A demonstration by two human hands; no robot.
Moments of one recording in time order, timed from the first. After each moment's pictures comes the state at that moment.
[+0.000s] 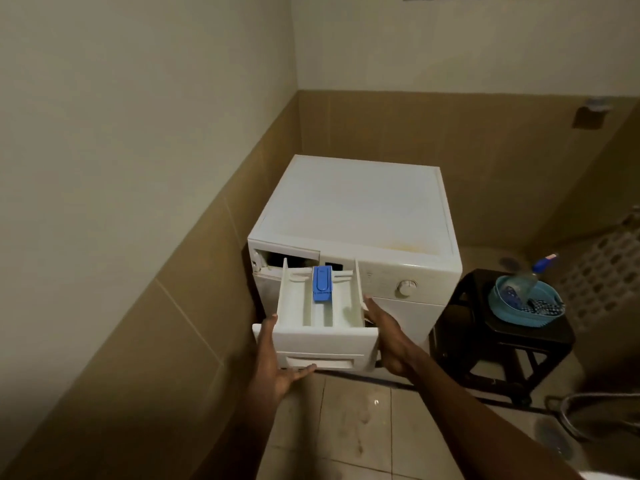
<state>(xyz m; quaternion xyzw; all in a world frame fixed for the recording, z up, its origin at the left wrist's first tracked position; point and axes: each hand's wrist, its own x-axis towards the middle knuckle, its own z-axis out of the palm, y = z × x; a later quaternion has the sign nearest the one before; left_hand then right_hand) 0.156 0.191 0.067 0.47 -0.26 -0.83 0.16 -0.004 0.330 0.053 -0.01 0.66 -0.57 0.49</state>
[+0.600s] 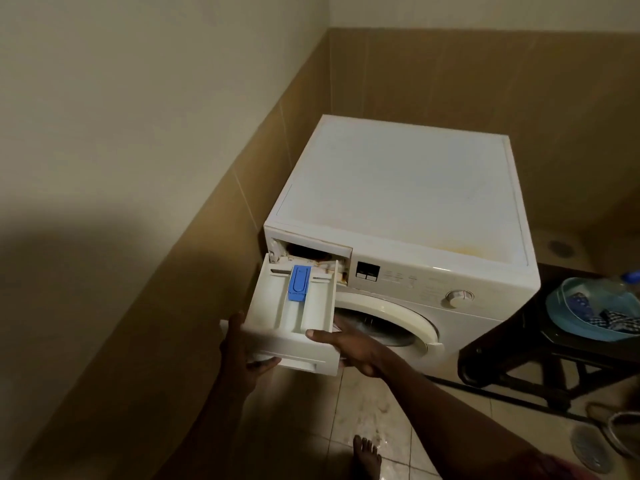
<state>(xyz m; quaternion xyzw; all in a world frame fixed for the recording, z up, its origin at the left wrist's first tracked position) 0.157 0.071 -0.035 0.49 -0.42 -0.74 0.19 -0.009 0.202 -0.023 -0.18 0.66 -0.45 0.58</state>
